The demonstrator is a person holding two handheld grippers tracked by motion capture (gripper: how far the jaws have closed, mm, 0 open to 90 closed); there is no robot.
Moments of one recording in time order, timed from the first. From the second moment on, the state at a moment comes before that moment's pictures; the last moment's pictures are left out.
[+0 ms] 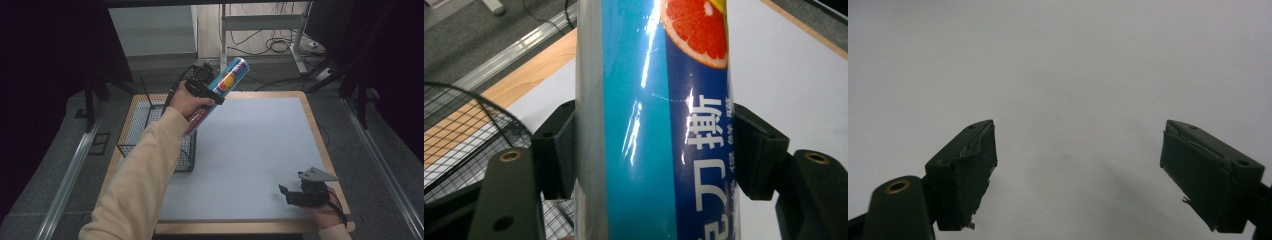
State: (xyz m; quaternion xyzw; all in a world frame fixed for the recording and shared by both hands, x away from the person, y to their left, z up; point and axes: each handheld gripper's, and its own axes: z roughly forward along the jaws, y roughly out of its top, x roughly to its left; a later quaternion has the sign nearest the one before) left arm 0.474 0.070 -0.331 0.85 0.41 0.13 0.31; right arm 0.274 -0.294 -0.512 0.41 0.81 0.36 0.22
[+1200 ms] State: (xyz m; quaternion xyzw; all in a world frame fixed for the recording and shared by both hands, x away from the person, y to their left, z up) left arm 0.485 0.142 -0.380 0.83 0.47 0.13 0.27; right arm 0.275 -0.293 -0.514 0.41 0.81 0.35 0.22
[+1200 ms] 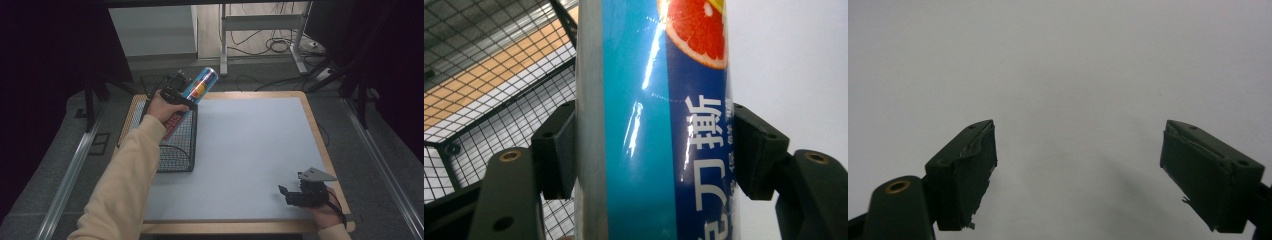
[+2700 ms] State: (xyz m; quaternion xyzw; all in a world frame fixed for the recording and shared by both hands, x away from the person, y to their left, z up) left arm 0.516 0.146 -0.423 0.84 0.49 0.17 0.17; right arm 0.277 -0.294 -0.517 0.41 0.81 0.35 0.22
